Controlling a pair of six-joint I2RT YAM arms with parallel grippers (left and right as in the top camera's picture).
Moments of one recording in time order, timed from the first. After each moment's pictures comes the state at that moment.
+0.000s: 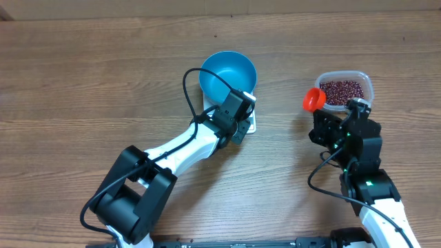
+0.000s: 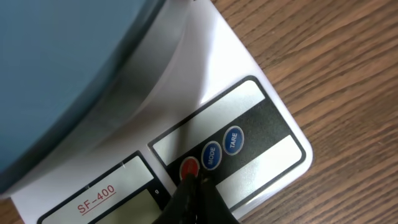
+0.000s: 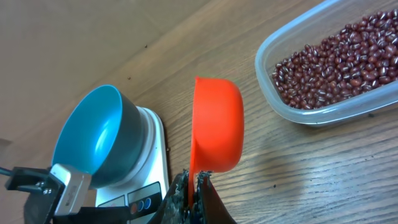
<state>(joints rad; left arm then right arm) -0.65 1.86 1.10 -0.25 -0.10 -0.07 0.09 0.95 0.52 -0.10 -0.09 0.60</state>
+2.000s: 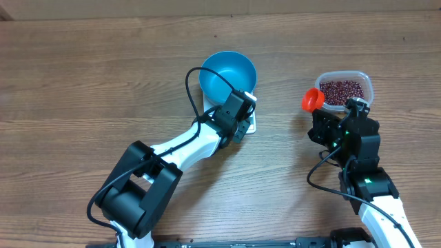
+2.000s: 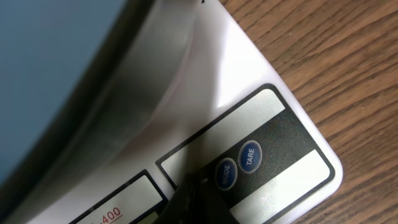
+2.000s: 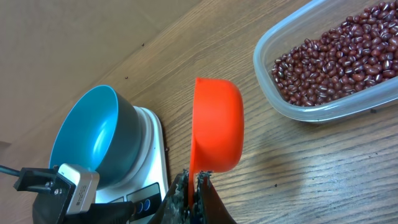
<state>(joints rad) -0.65 1.90 1.10 -0.20 -0.14 -0.02 0.09 0.97 0.52 -0.08 -0.09 0.62</state>
